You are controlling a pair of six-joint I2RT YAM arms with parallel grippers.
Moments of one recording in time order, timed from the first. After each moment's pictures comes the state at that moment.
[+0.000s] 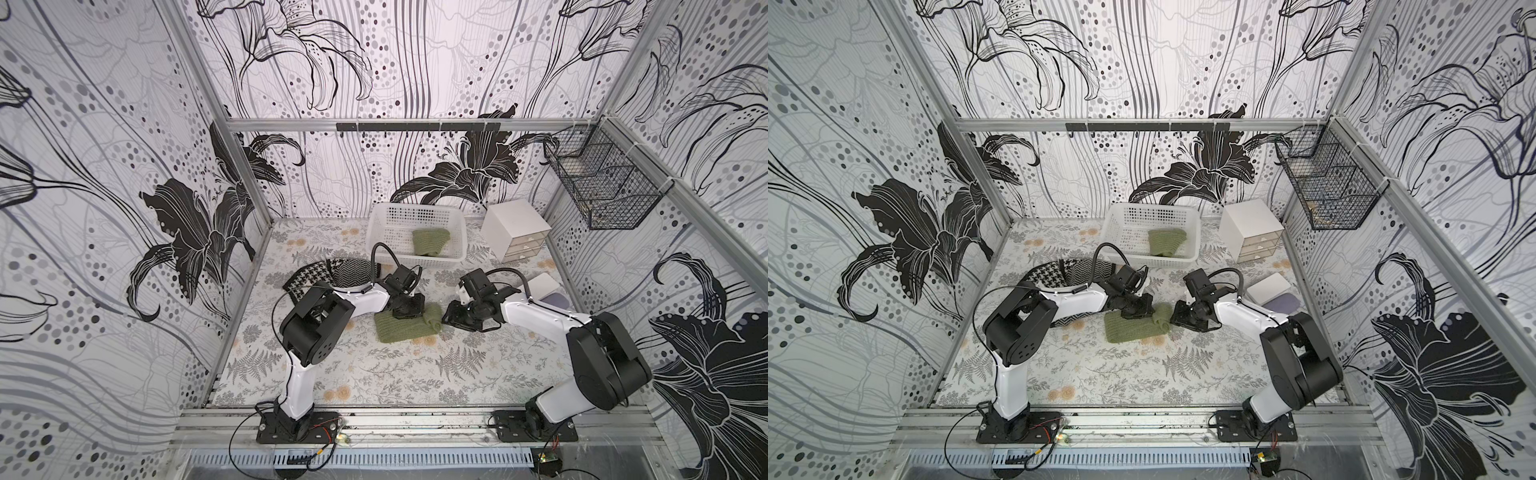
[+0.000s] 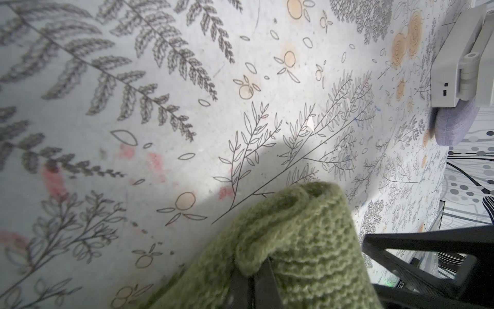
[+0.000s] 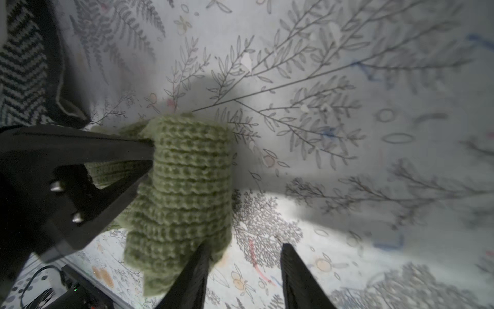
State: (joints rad) left arm -0.64 1.99 1.20 -0.24 0.36 -0.66; right arm 0.48 1.57 0.85 -0.42 -0.32 0.64
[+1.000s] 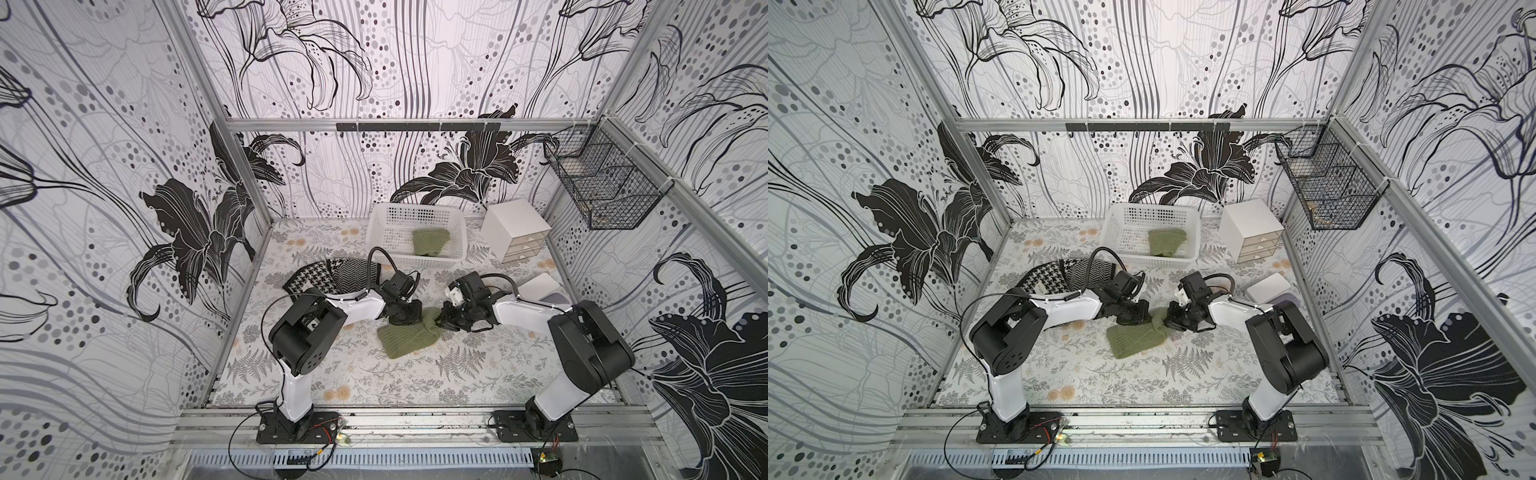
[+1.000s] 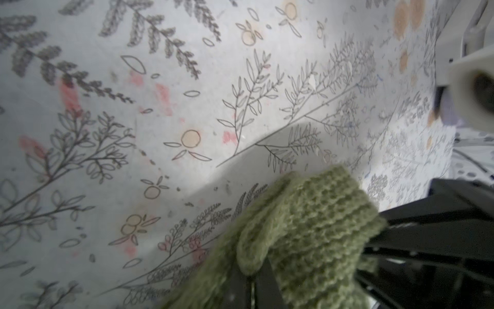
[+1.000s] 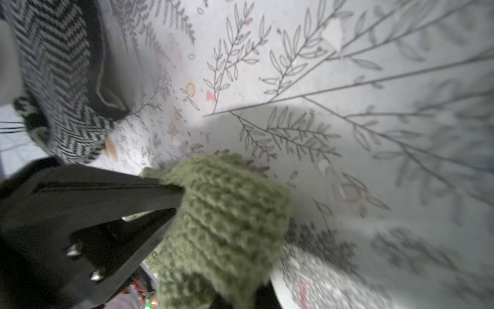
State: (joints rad) left arm -0.66 1.89 1.12 -0.27 0.33 -0.65; right arm 0.49 1.61 0.84 -0.35 -0.43 0.64
